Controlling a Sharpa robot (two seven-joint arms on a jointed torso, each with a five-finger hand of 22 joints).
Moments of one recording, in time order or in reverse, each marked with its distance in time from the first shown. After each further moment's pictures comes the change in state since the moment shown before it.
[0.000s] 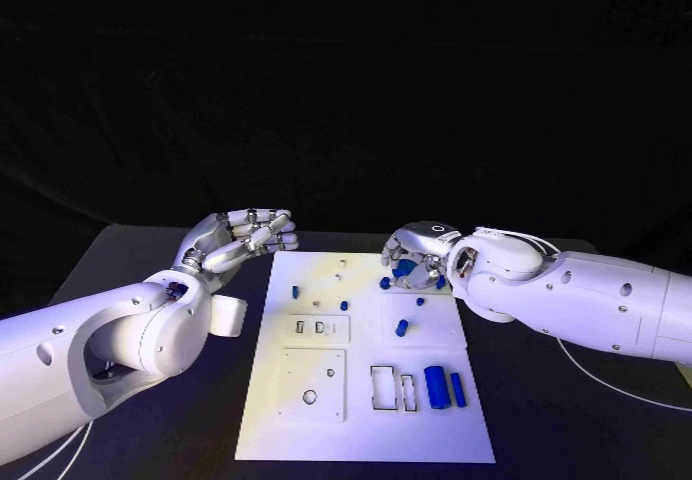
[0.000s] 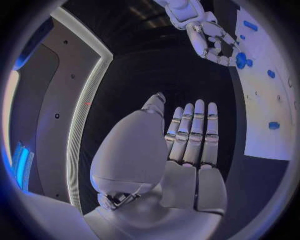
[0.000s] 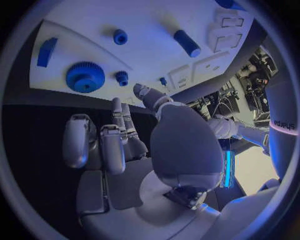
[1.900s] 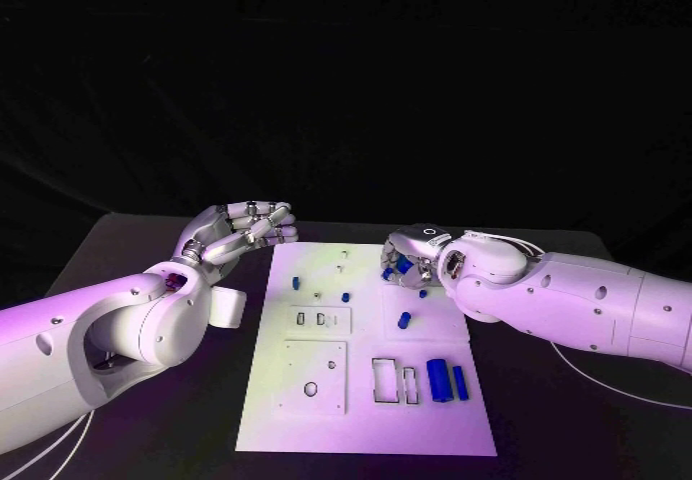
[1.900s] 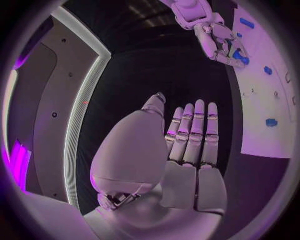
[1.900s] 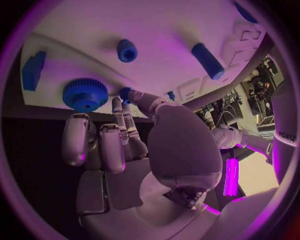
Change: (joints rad) left arm 0.007 -0.003 0.000 -0.003 0.002 0.004 -0.012; left_hand 0.000 0.000 0.000 0.000 -0.006 0.000 0.000 0.000 0.000 0.000 0.000 -0.005 0.000 0.000 0.000 0.000 0.002 0.000 0.000 0.000 0.000 -0.002; right arm -0.035 0.060 -0.001 -0.067 -0.055 0.004 -0.038; right_hand 0.043 0.036 0.138 0.036 -0.096 0.075 -0.011 -0.027 -0.073 0.084 -0.009 -0.070 -0.211 0.000 0.007 -0.023 -0.083 0.000 -0.001 0.001 -0.031 -0.003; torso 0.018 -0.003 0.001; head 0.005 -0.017
